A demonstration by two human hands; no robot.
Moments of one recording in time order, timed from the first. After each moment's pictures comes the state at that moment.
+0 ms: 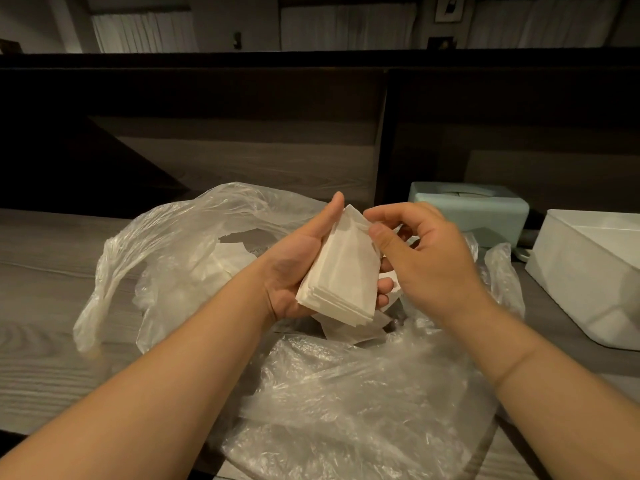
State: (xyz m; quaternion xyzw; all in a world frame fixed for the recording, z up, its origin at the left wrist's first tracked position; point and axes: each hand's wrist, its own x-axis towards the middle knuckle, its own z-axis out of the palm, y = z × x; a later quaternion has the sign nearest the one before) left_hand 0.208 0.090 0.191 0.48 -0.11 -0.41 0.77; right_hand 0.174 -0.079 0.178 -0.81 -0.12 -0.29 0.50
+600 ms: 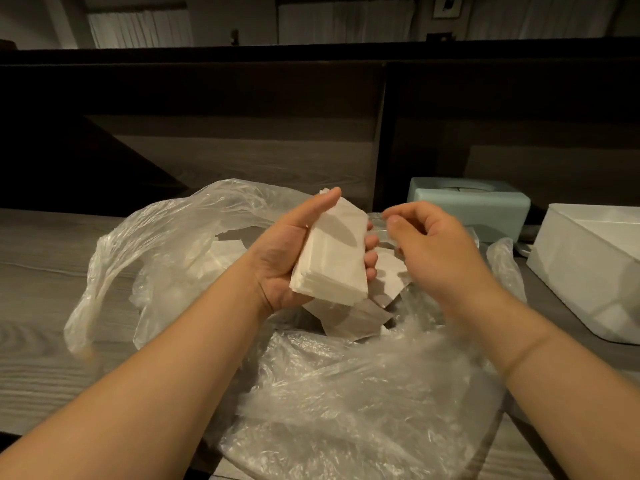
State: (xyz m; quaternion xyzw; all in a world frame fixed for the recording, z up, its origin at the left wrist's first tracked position) left_hand 0.216 0.098 0.191 0.42 -0.12 -0.39 0.81; right_hand 0.178 -0.086 0.182 -0.80 -0.02 -0.22 0.55
